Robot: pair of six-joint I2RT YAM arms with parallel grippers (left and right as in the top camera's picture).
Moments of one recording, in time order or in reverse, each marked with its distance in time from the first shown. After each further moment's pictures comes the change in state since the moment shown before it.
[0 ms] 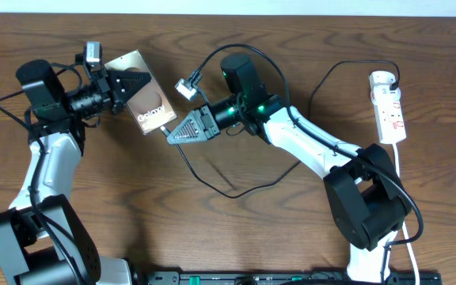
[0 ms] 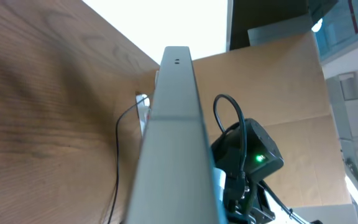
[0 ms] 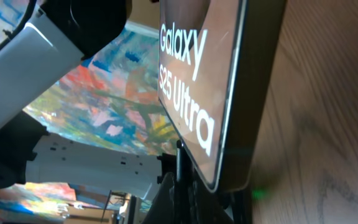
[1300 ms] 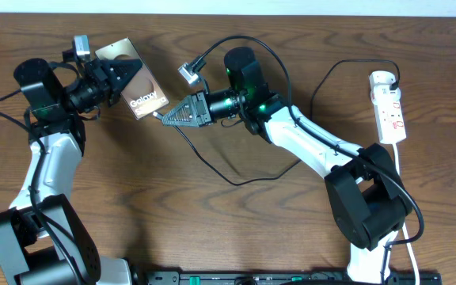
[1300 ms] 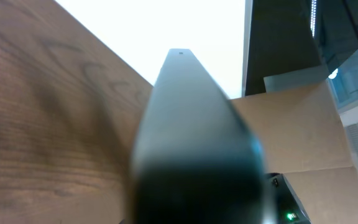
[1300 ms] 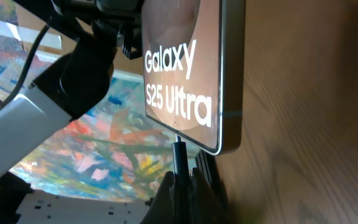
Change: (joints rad) left arm -0.001 0.000 -0.002 0.101 -0.202 -0.118; right arm -0.006 0.000 0.000 0.147 0.189 0.186
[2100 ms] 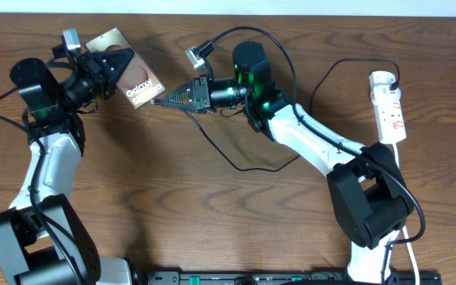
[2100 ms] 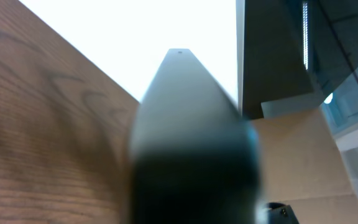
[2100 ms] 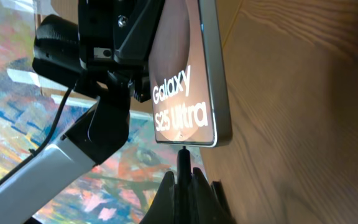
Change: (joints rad) left arm 0.003 0.000 0.000 0.134 -0.105 -0.119; right arm -0.022 0.000 0.000 0.195 0.103 0.217
